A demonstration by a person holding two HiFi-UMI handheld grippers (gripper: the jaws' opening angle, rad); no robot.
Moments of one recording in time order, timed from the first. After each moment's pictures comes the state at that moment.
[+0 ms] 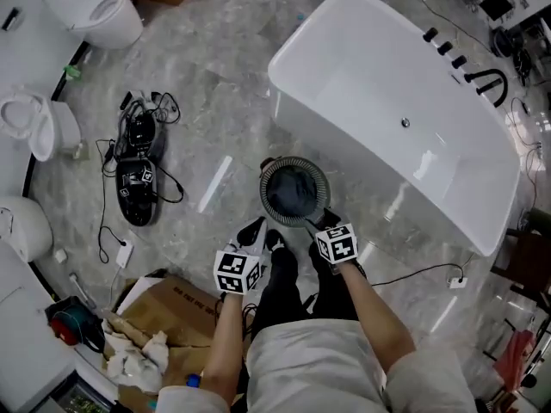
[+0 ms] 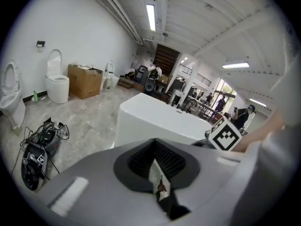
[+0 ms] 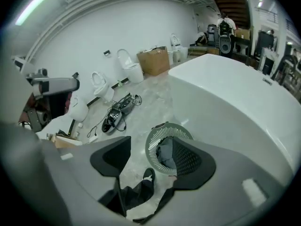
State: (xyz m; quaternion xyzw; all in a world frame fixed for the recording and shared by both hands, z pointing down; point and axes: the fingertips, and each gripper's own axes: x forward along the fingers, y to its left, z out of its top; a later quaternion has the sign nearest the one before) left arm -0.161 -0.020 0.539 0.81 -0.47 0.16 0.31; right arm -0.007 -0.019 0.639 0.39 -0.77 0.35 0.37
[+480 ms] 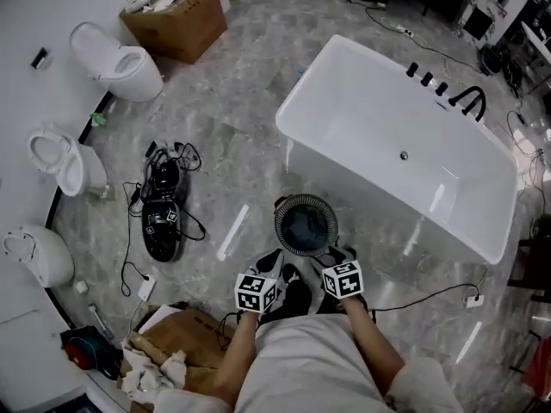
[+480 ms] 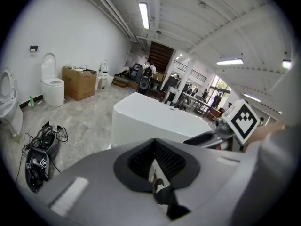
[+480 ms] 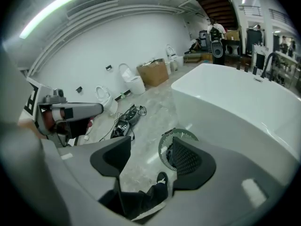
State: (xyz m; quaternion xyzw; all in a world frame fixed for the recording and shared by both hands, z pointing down) left arm -0.139 0.031 0.491 0.82 -0.44 0.18 0.30; right arm -0.018 0.042 0.530 0.41 -0.78 0.37 0.29
